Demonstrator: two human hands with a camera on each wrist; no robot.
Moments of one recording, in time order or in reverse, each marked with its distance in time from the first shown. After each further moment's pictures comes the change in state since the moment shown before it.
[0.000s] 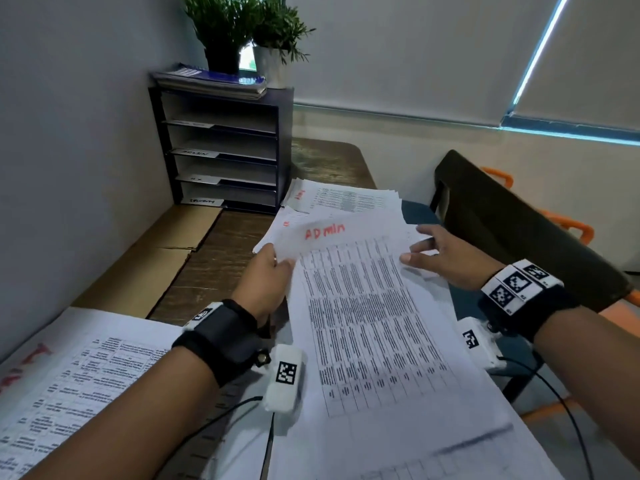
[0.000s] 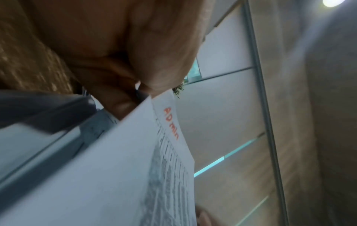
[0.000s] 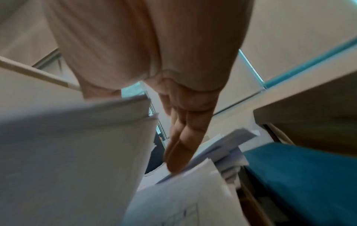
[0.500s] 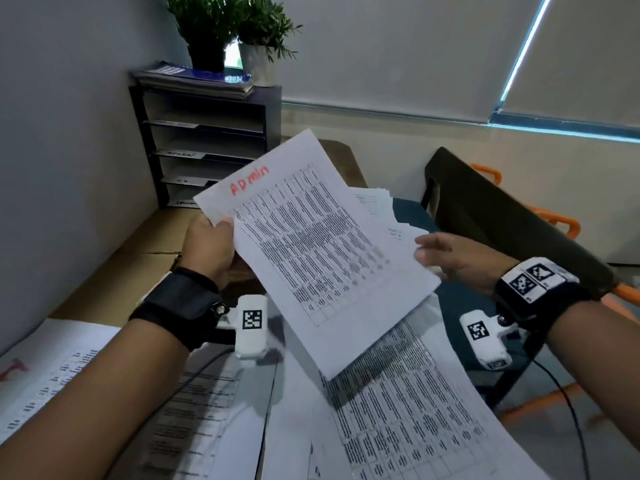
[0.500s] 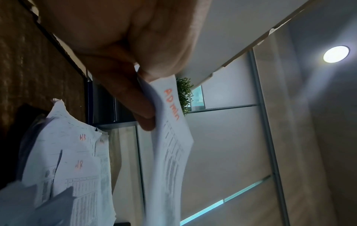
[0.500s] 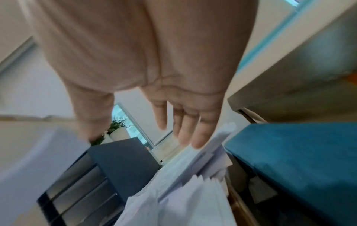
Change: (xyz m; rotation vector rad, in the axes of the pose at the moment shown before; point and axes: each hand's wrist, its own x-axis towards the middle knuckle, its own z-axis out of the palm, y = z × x) left_hand 0.039 0.032 -0.040 -0.376 0.360 0.012; right_hand 0.001 0.028 -0.018 0.488 -0.096 0.063
